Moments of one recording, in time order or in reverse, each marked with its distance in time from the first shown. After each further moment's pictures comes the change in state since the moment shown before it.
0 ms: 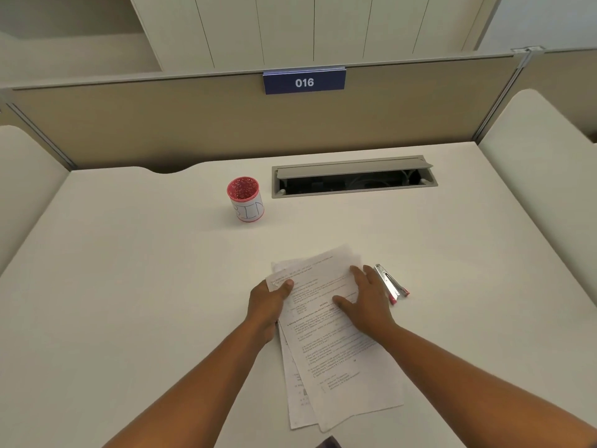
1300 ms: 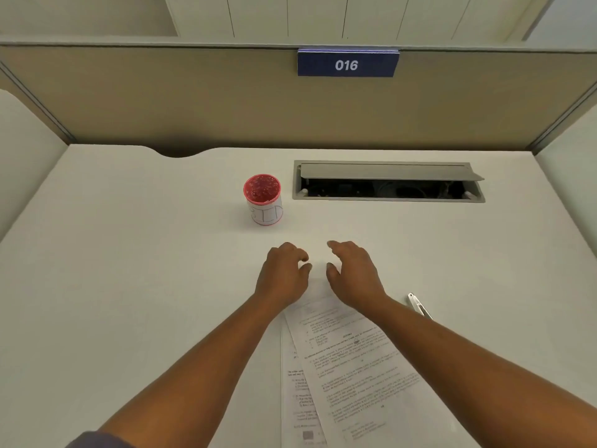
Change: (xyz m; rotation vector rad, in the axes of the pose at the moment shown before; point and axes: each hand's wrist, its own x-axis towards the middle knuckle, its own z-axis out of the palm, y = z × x) left_hand 0.082 0.071 0.003 1.072 0.099 0.595; right_hand 0.095 -0.100 0.004 -0.144 -0.008 -0.277
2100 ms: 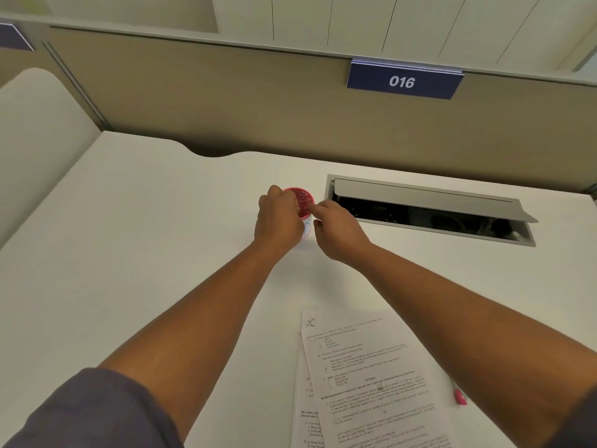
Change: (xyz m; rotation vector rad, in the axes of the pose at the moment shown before) left_hand 0.097 -0.005 -0.091 0.047 0.252 -0.152; right_hand 0.130 -0.089 -0.009 -0.158 -0.083 -0.330
